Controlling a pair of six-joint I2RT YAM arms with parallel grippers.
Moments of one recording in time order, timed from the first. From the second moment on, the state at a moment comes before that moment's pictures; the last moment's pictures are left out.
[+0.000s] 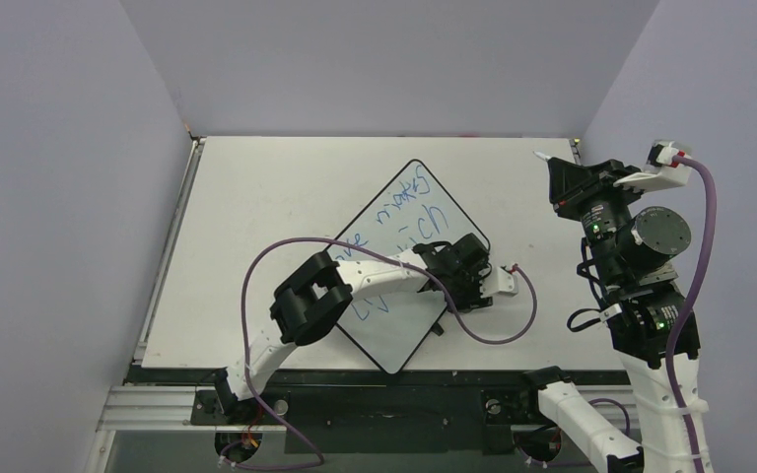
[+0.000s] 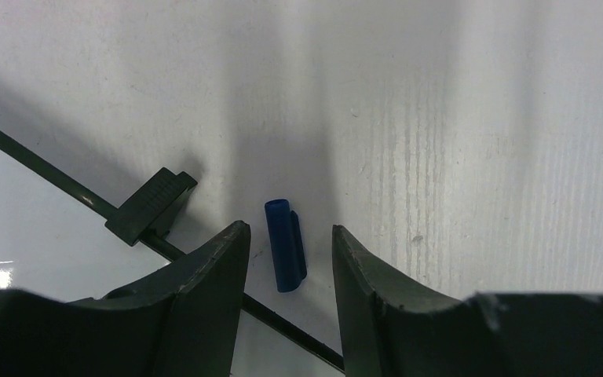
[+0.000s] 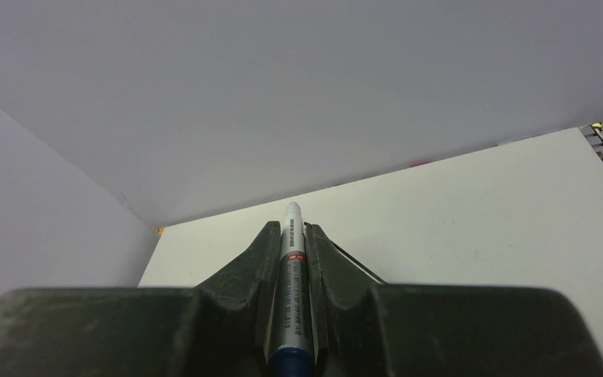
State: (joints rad) left arm -1.10 2.26 1.77 -0.44 0.26 0.43; right arm 0.23 0.79 1.34 -0.46 0.14 0.46
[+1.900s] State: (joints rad) left arm -1.03 2.17 1.76 -0.51 0.47 0.33; right arm 0.23 0.79 1.33 -0.47 0.13 0.46
